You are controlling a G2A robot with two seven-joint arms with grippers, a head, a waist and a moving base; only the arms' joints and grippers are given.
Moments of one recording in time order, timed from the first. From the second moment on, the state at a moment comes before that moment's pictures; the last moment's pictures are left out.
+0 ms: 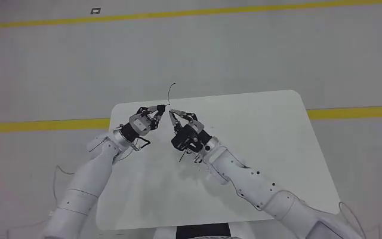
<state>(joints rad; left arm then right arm) 1.24 -1.06 -1.21 -1.37 -1.33 0.34 -0.90 -1.13 -1.29 0.65 -1.53 -1.57 0.18 -0.27</state>
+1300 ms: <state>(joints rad) 1.24 -1.06 -1.21 -1.37 -1.33 0.34 -0.90 -1.10 -1.33 0.61 -1.46 -1.57 0.24 -0.27</state>
